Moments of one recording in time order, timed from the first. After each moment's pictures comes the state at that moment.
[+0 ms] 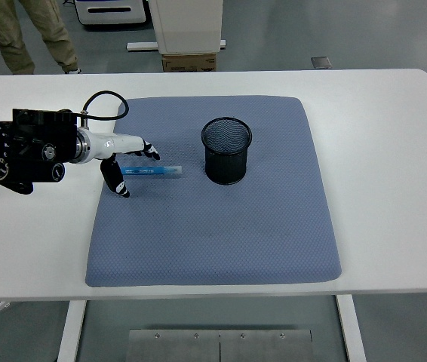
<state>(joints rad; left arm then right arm) -1.68 0.34 0.93 -1.25 0.52 0.18 -0.08 -0.02 0.00 0.28 0.21 -0.03 0.06 0.24</state>
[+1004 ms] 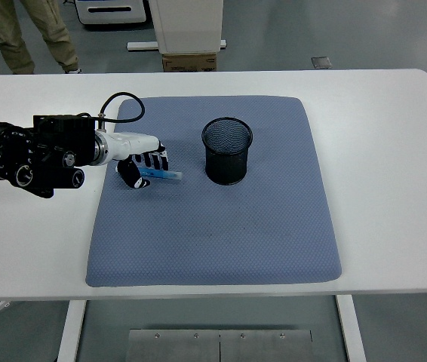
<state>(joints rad) -1.64 0.27 0.92 -1.21 0.51 0.25 -0.08 -0.02 0.00 0.28 0.21 -0.03 0.06 0.24</state>
